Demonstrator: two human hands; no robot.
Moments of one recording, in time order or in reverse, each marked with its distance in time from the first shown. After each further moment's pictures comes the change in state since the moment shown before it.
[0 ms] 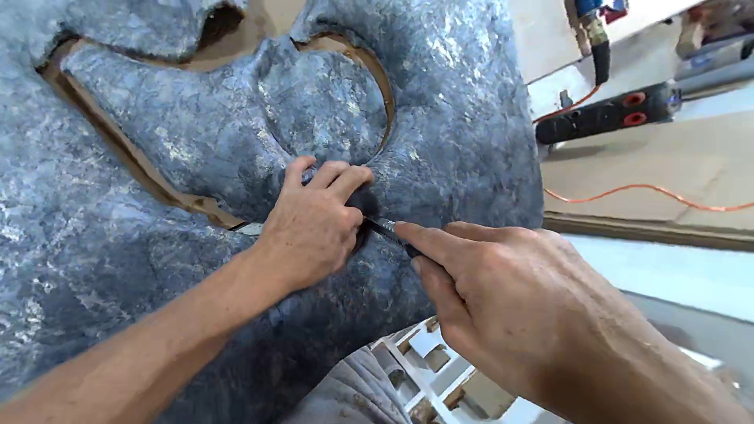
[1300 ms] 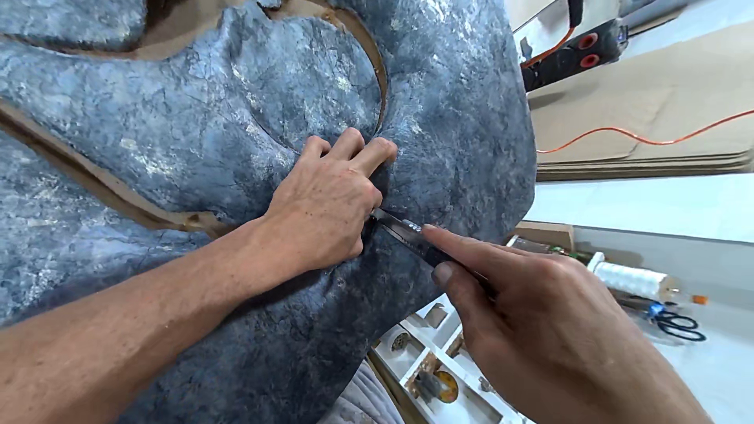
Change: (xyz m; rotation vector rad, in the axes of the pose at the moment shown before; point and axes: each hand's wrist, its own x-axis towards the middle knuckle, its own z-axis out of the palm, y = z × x) left_hand 0.024 -0.022 -0.015 -0.044 -0.218 0.195; right_hand -0.020 -0.049 0.014 0.231 0.071 0.436
